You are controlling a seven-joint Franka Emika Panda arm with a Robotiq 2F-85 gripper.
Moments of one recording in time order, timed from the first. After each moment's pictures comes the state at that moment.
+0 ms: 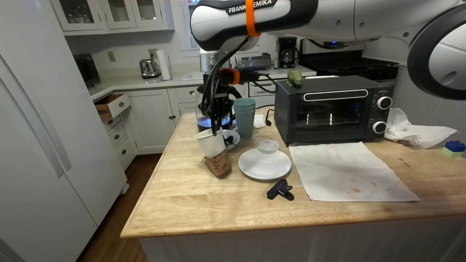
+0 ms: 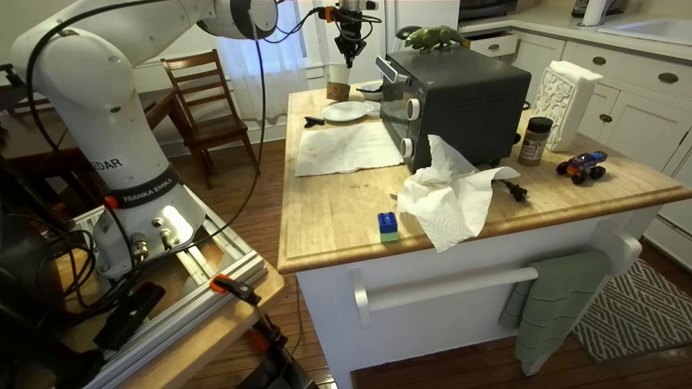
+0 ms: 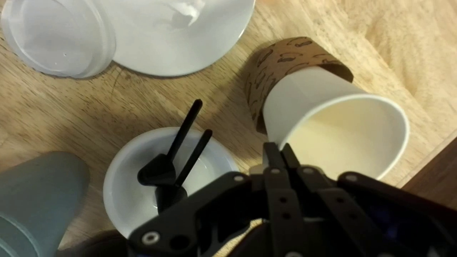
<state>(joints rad) 0.15 1.20 0.06 -0.46 0.05 1.61 0.09</state>
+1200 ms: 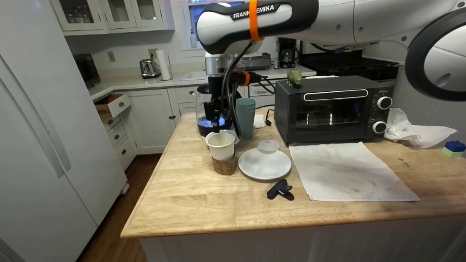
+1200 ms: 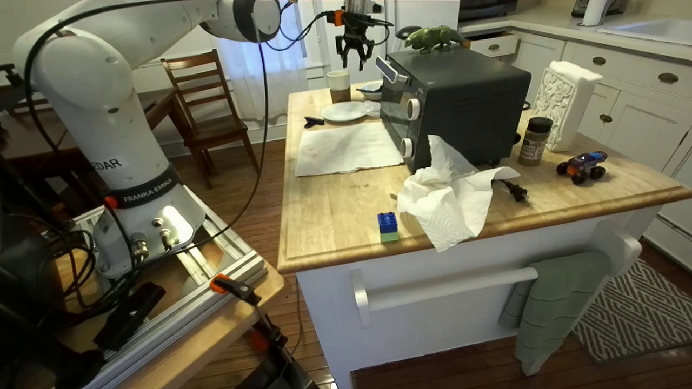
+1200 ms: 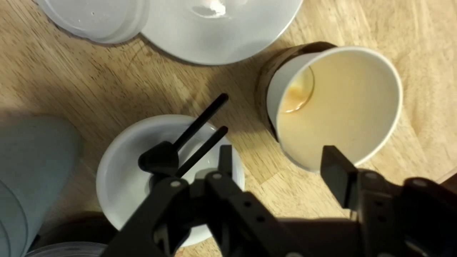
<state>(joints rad) 0.12 1.21 0.08 -0.45 0.05 1.61 -0.15</state>
